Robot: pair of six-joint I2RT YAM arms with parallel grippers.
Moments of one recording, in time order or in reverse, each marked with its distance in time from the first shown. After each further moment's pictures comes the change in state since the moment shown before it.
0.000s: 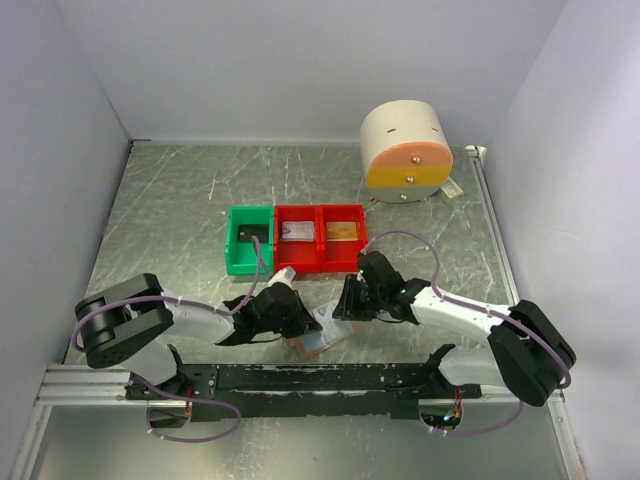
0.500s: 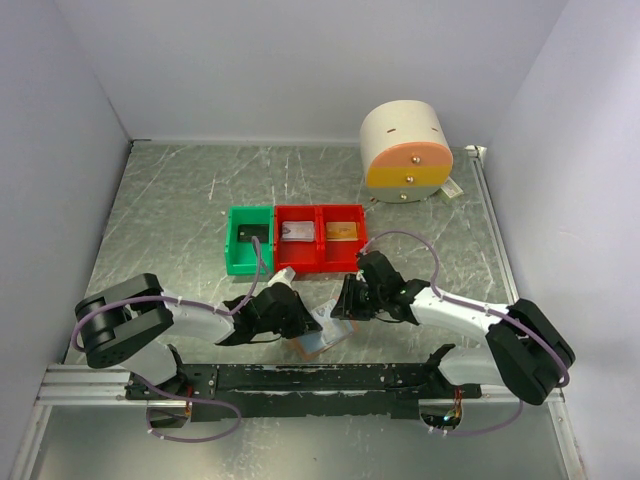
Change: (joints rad) left arm 0.000 0.000 0.000 -0.012 0.000 0.000; right arm -0.007 0.019 -0.011 0.057 -0.039 -0.001
